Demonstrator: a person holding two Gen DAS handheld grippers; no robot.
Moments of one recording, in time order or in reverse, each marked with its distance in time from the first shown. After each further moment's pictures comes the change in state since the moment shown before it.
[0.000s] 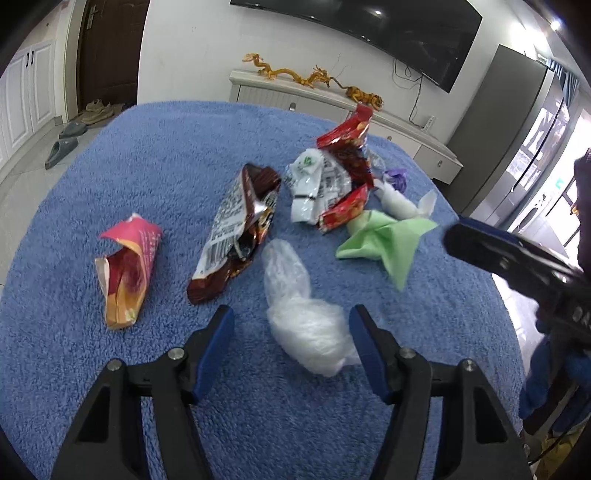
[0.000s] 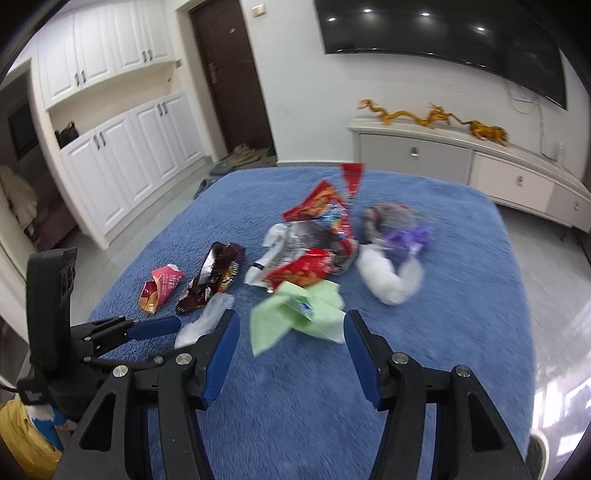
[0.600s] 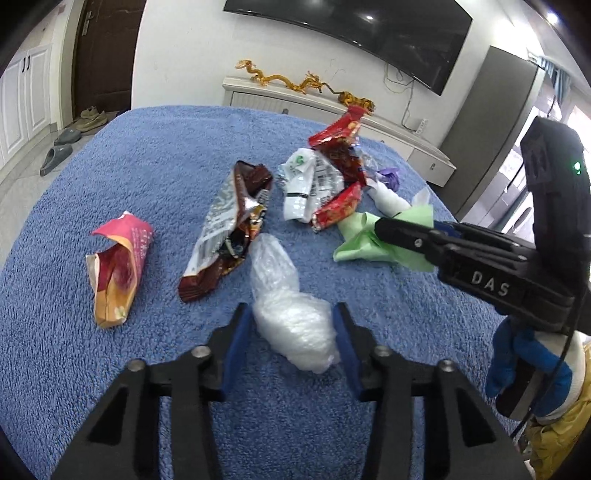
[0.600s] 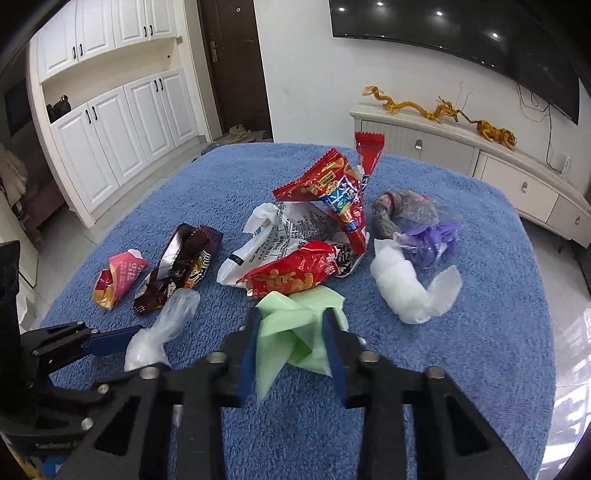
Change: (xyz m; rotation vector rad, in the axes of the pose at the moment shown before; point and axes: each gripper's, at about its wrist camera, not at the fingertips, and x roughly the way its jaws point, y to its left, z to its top) left arm -0.003 -0.008 -0.010 0.035 -0.039 -0.014; right arm 0.048 -0.005 -0.003 -0.050 0.041 -0.049
